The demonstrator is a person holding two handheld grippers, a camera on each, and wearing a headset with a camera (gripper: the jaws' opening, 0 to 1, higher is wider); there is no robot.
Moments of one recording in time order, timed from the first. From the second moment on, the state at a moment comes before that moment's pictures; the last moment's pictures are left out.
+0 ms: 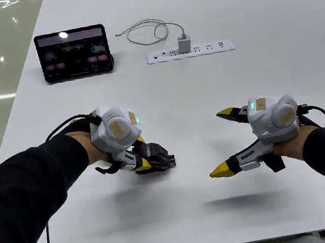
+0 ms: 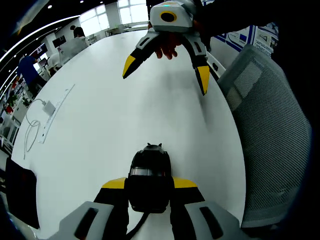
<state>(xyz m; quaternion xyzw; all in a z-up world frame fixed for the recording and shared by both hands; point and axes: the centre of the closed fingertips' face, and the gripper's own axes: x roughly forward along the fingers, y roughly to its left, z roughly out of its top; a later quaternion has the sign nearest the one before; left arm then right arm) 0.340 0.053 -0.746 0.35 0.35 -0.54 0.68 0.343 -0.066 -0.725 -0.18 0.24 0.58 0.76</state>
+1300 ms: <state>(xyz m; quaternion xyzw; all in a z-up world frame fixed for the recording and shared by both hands) 0.339 0.053 -0.745 0.33 0.36 -0.55 0.68 0.338 0.016 -0.783 -0.25 0.28 0.66 0.65</state>
